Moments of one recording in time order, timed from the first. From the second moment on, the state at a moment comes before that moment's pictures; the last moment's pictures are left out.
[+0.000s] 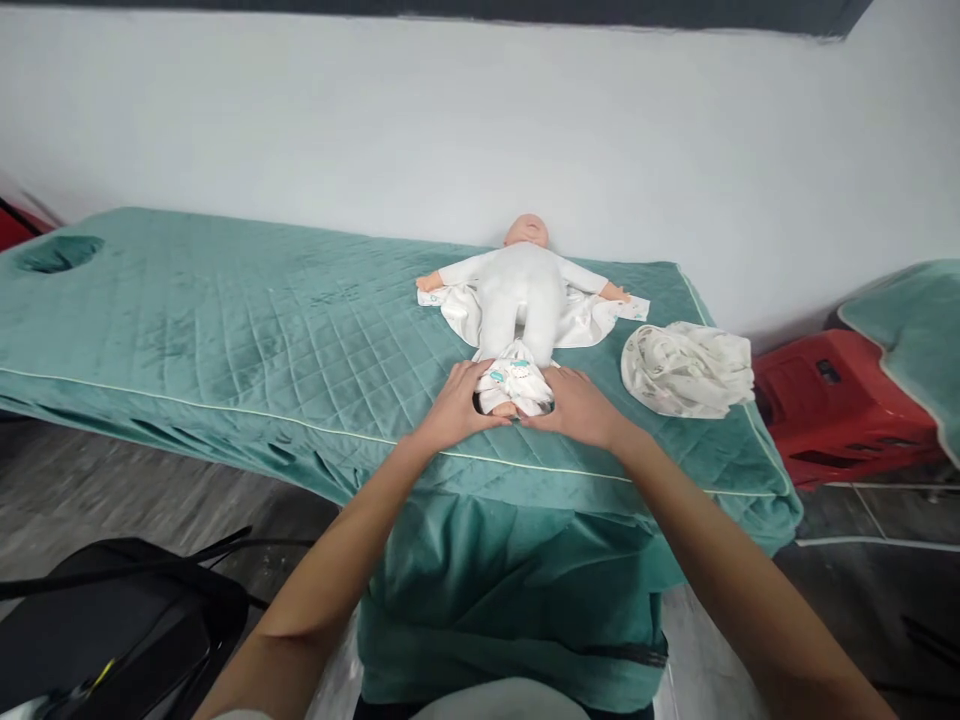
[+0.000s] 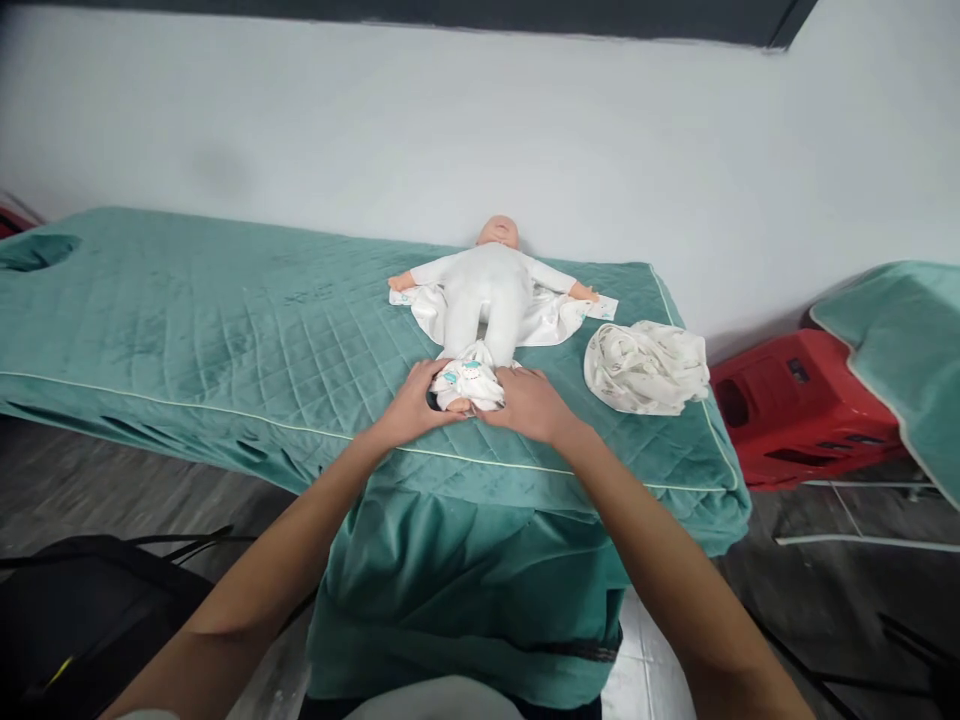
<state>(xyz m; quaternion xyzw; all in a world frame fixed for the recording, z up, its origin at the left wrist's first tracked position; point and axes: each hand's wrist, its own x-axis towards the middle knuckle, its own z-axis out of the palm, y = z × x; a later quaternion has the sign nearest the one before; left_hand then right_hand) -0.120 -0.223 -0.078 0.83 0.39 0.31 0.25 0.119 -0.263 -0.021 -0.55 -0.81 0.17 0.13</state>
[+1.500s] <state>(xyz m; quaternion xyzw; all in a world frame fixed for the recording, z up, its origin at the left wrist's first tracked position) -0.133 -0.220 0.206 0.71 0.34 0.62 0.03 0.062 -0.253 0.213 -0.33 -0.74 0.33 0.49</state>
